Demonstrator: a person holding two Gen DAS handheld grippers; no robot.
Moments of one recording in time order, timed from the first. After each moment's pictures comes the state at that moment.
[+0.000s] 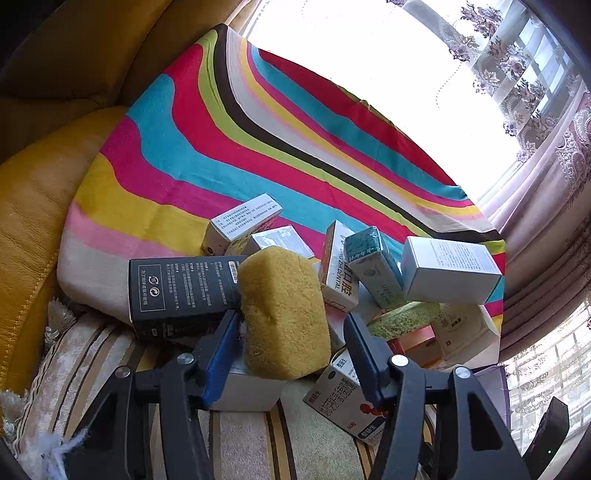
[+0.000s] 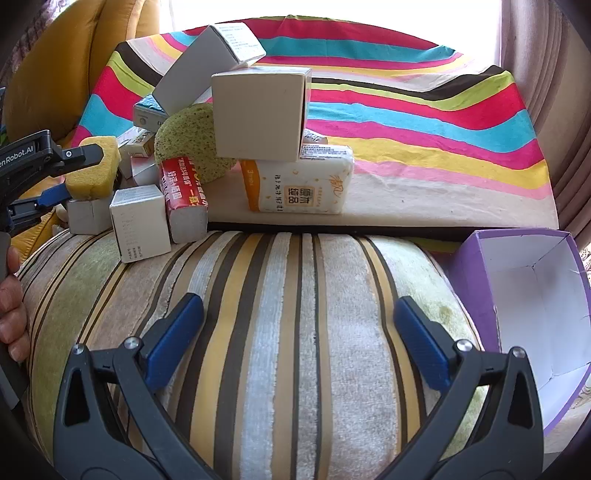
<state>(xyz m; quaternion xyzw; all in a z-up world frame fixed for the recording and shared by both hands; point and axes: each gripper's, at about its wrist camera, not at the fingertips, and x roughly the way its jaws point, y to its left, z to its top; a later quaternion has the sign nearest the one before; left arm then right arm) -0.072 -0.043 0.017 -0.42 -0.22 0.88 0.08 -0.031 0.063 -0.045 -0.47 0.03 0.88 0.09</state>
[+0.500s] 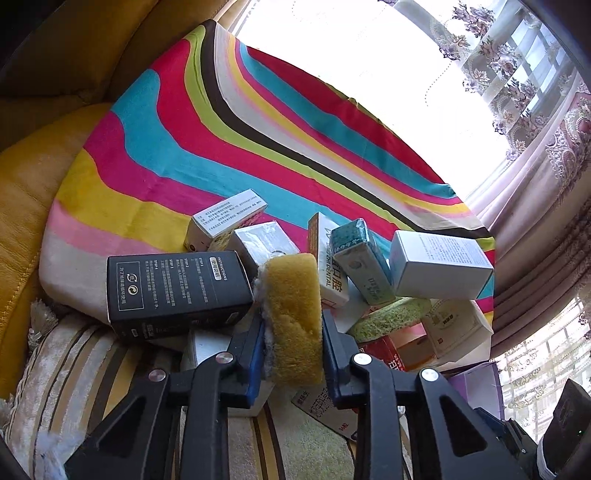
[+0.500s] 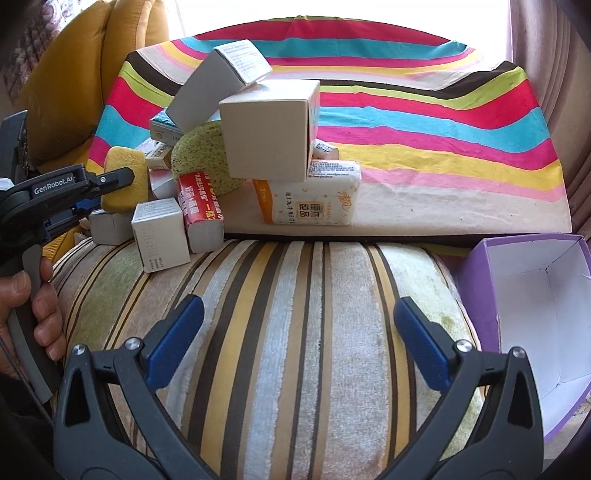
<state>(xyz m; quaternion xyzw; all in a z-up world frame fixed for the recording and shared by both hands) -0.071 -0.041 0.010 -0.41 -0.23 0.88 0.11 -0.025 0.072 -0.020 -0.45 0.05 0.89 0.03</state>
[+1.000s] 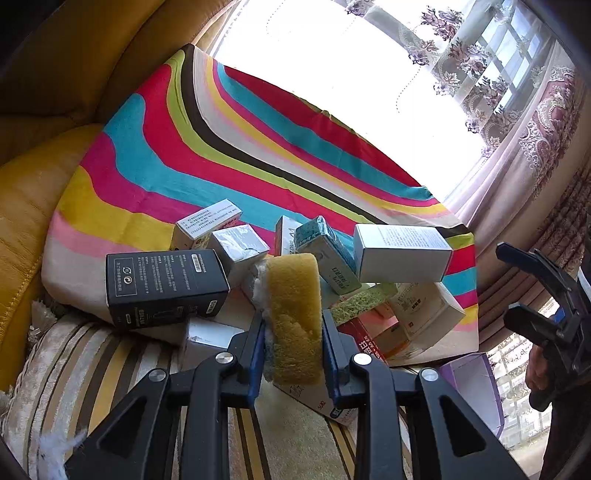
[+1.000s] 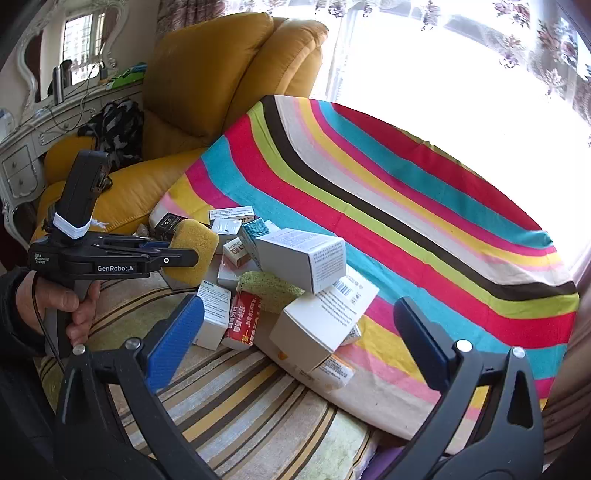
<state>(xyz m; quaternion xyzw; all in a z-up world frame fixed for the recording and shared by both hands) -0.046 -0.035 0.021 -0.37 -0.22 0.89 0.13 -0.089 0.053 0.074 -0.34 -0.19 0.90 -0.20</state>
